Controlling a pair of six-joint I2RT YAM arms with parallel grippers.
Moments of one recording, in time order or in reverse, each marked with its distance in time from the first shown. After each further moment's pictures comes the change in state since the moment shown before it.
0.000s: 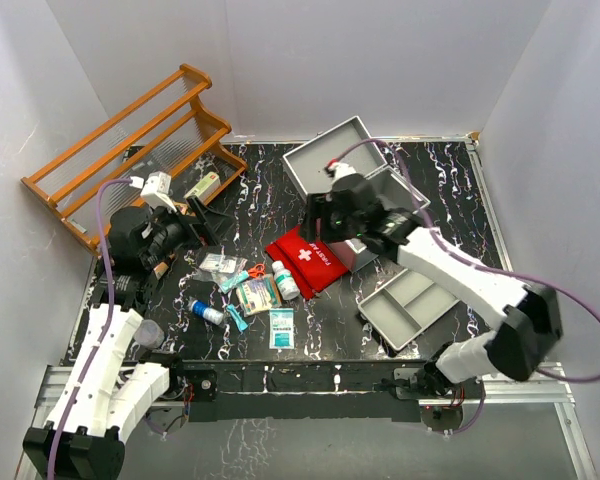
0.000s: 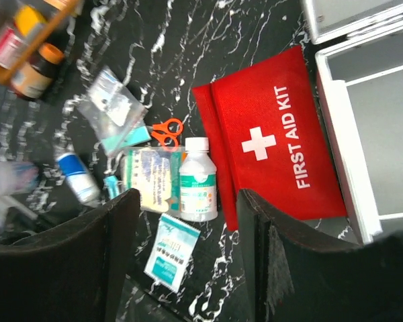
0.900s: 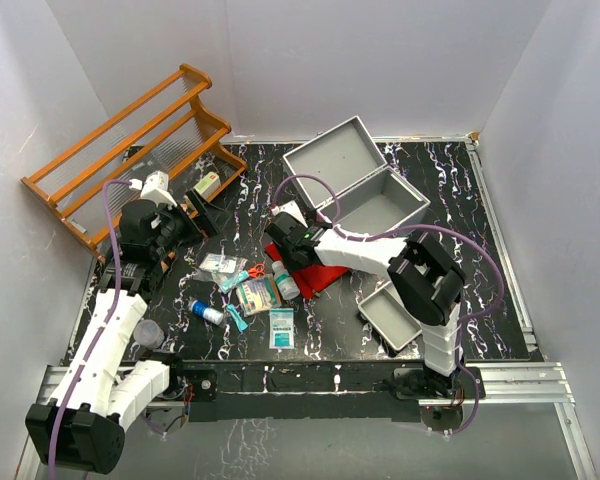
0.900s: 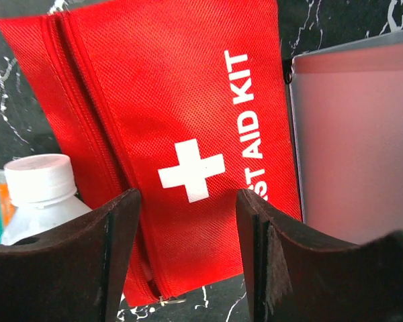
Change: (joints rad) left arm 0.000 0.100 0.007 -0.054 -0.186 -0.075; right arm 0.208 0.580 0.166 -0.067 0.470 -0.196
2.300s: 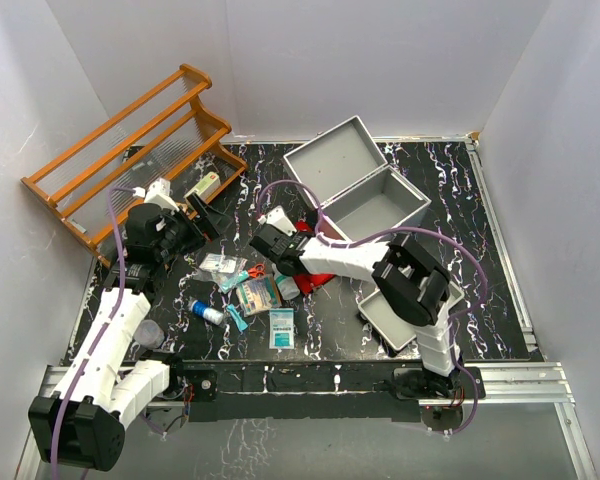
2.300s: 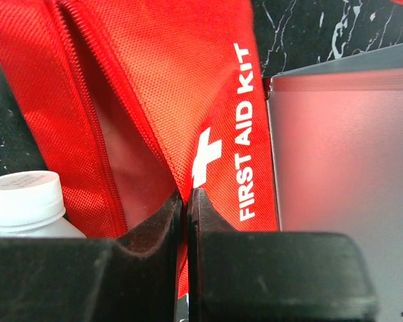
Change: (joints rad) left arm 0.000 0.020 -0.054 0.016 -0.008 -0.069; right arm 0.079 0.092 0.059 -0.039 0.233 -0.068
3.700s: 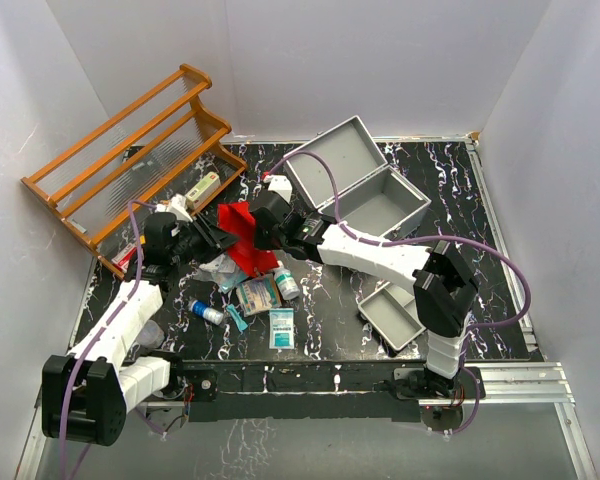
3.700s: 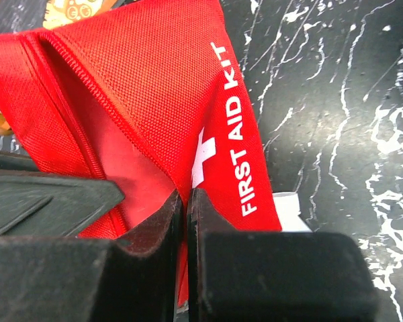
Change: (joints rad) left arm 0.000 0.142 -0.169 0.224 0.164 -0.196; right arm 0.000 -0.179 0.100 0.177 -0.347 0.450
